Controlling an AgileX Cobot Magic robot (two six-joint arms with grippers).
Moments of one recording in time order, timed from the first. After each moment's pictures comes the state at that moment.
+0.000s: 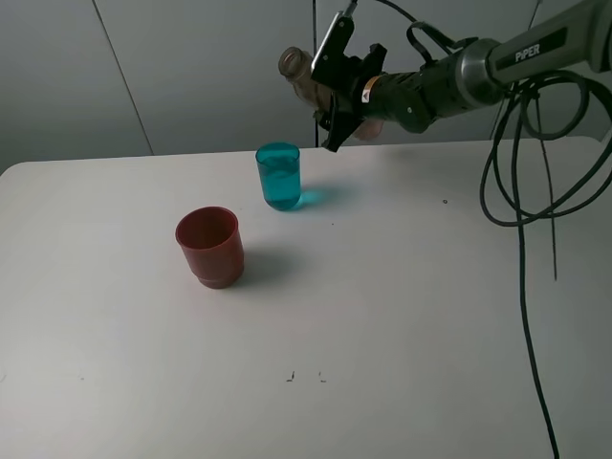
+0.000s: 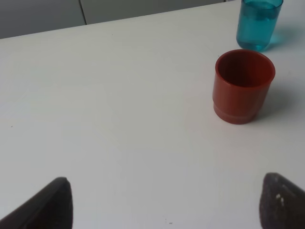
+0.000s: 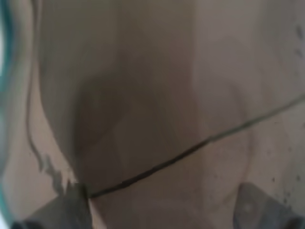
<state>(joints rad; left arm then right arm) -0.03 0.00 -0.52 -0.13 1.09 0.14 0.38 2.27 -1.52 -0.33 -0.24 -0.45</state>
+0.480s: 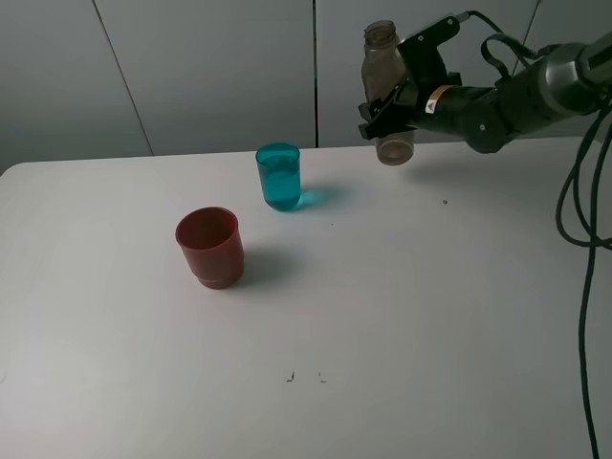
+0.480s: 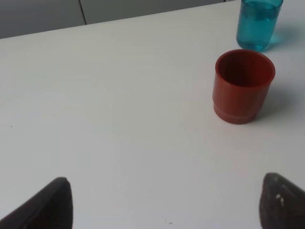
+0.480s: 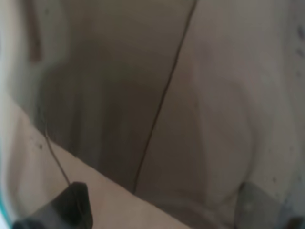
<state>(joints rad) -0.03 0.00 -0.52 -0.13 1.09 0.14 0.23 2.12 -1.18 -0.33 -0.53 0.03</state>
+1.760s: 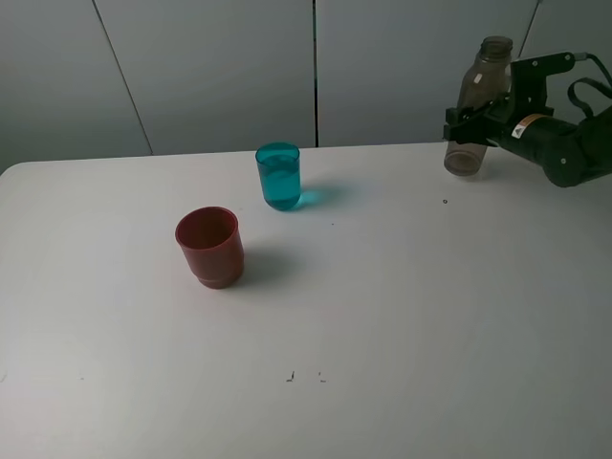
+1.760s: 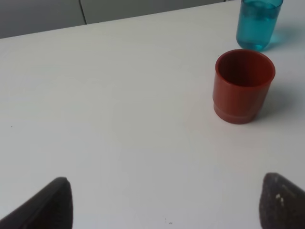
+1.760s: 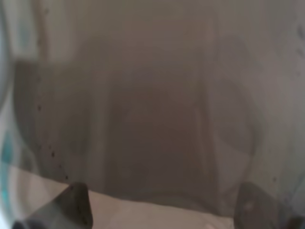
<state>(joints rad) -0.03 0.00 -0.52 -0.13 1.09 0.14 -0.05 2.19 -1.10 -0.35 -0.76 0.16</state>
